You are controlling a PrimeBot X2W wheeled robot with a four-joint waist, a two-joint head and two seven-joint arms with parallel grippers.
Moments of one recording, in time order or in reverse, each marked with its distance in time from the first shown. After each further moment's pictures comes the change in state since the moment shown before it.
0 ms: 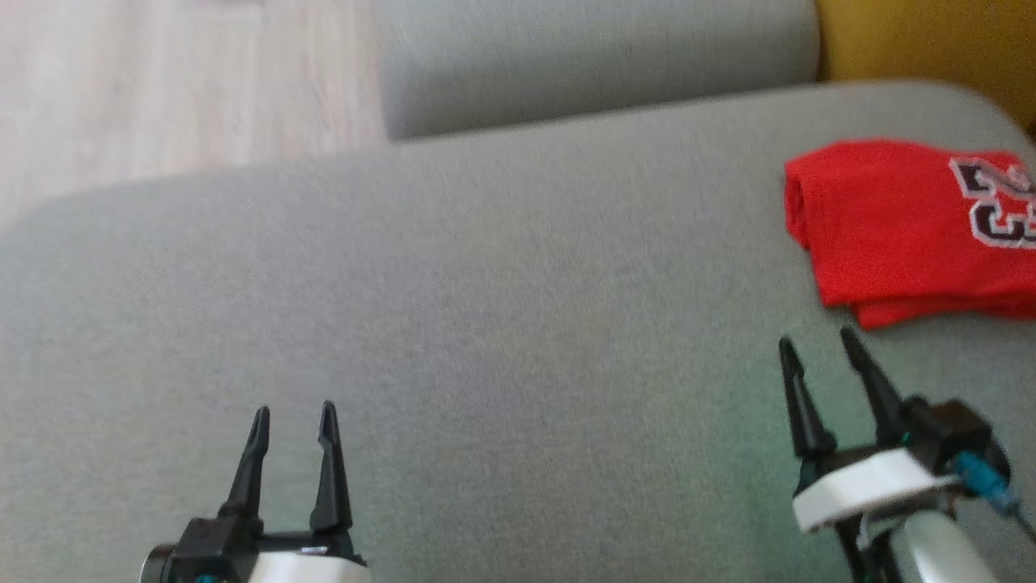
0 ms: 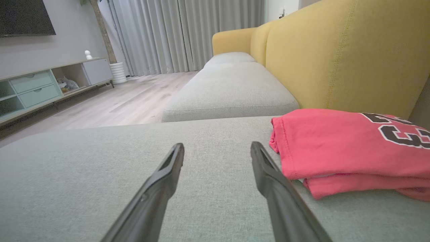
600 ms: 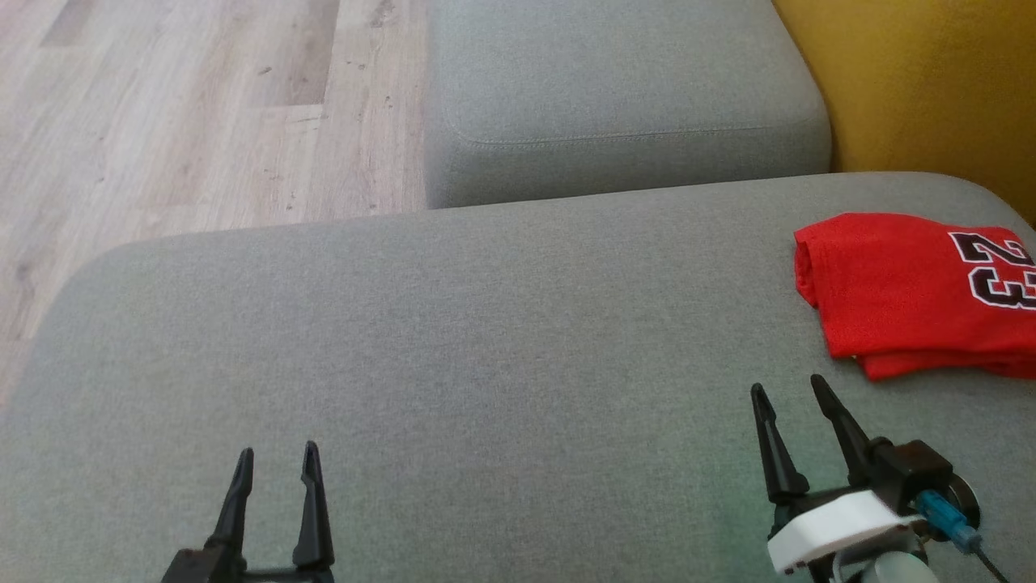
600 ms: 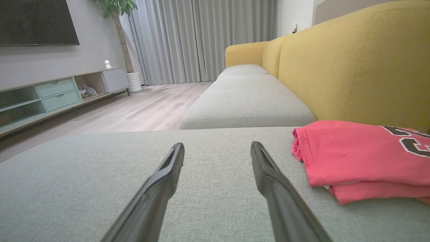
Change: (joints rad) left arm 0.052 0.000 0.065 0.054 0.022 -0.044 0.000; right arm 0.076 0.077 -0.015 0.019 -0.073 0.000 -0.002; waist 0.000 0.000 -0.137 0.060
